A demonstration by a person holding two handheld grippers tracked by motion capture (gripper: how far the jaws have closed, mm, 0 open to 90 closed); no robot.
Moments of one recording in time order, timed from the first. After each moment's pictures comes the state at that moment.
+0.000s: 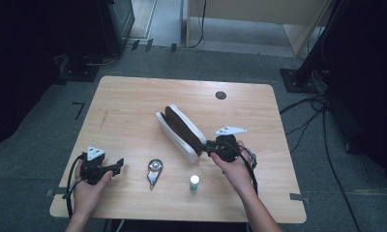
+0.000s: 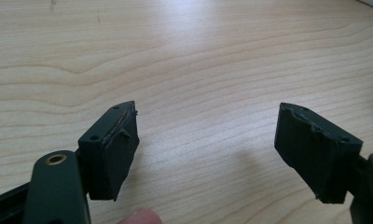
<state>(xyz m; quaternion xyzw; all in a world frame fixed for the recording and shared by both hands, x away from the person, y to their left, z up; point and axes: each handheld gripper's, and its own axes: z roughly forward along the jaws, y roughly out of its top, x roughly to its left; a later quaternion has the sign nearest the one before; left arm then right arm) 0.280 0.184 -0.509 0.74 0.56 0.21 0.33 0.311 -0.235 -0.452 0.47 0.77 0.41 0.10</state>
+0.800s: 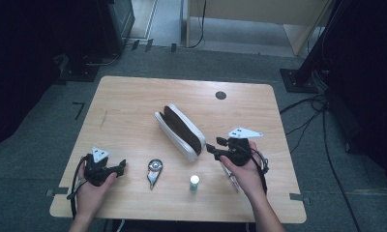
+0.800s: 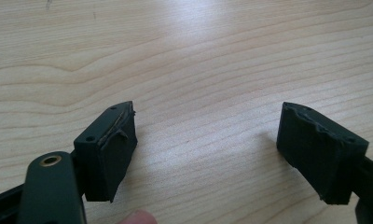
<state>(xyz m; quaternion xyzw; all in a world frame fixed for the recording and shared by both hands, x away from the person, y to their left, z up) 0.280 0.176 -0.518 0.75 0.54 0.23 0.31 0.286 -0.264 -0.429 0.45 0.75 0.46 0.13</state>
